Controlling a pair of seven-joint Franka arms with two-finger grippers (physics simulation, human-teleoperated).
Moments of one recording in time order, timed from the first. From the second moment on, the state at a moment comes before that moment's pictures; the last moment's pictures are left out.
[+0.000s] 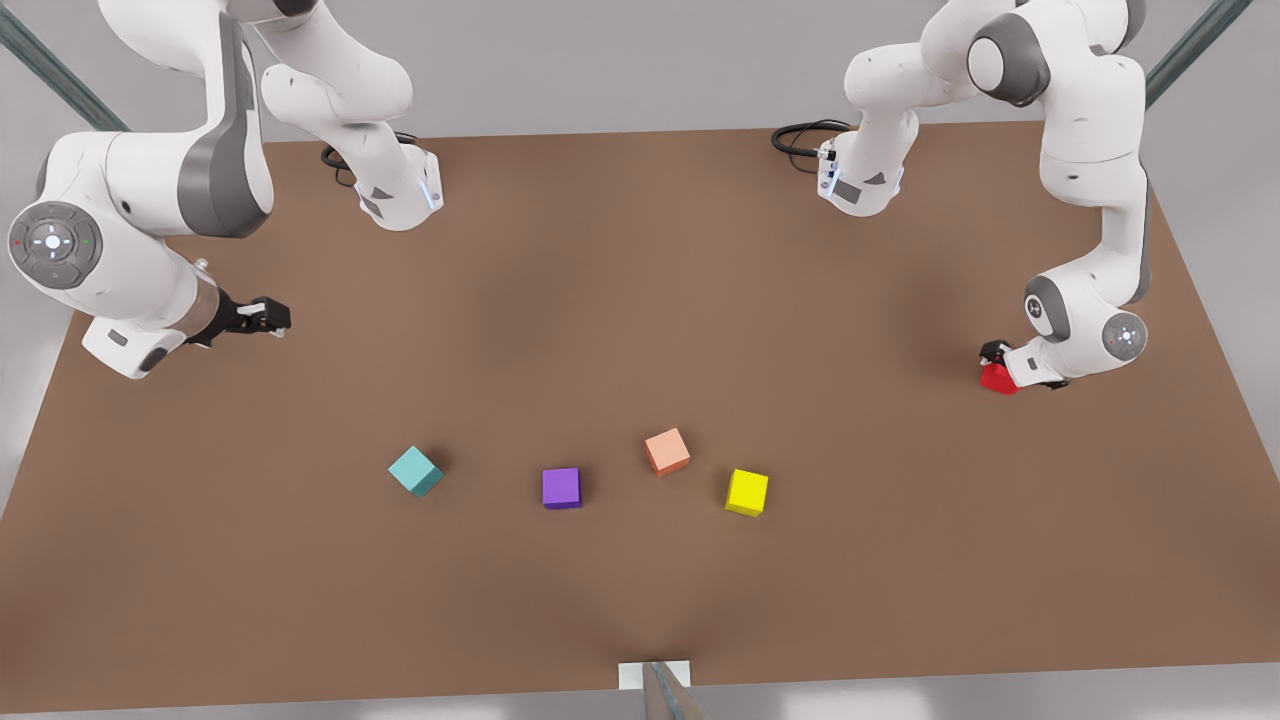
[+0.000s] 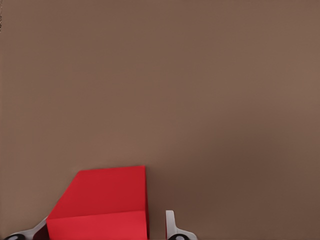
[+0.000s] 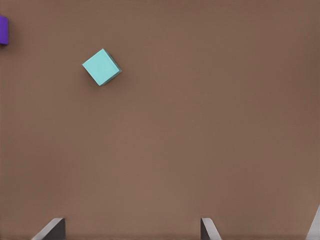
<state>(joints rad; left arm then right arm) 0.10 0.44 0.27 -2.17 0.00 2.40 0.85 0.05 0.11 0.02 -1.50 -0.12 1.39 -0.12</state>
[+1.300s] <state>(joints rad) -0.09 1.00 -0.65 -1.10 -1.16 2.08 0.20 0.06 0.54 0.02 -1.52 0.92 1.65 -0.97</state>
